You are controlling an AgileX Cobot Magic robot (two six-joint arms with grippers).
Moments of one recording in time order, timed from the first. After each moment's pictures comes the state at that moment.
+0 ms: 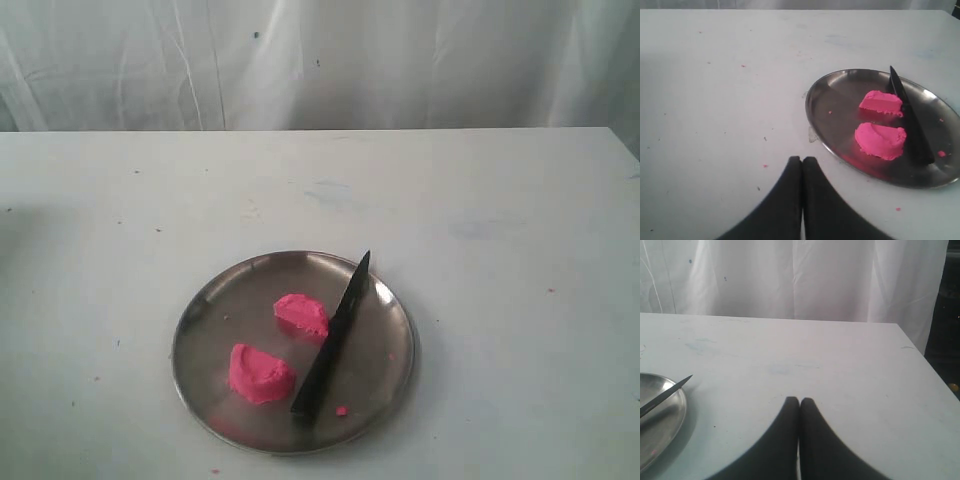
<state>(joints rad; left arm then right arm) -0.06 0.01 -0.08 -0.47 0.53 0.32 0.06 0.01 -0.01 0.06 0.21 -0.03</state>
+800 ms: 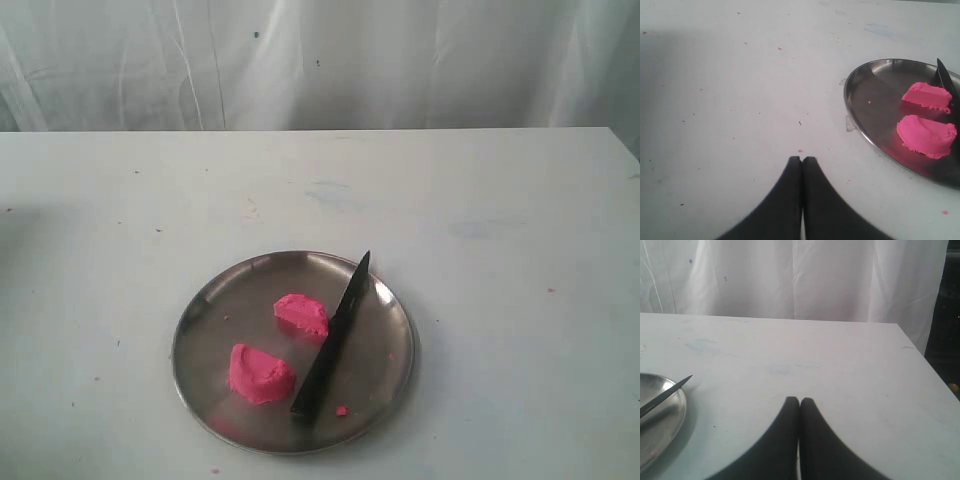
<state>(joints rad) -0.06 0.00 0.02 -0.31 0.42 0.16 0.06 0.01 -0.01 0.06 0.21 -0.03</state>
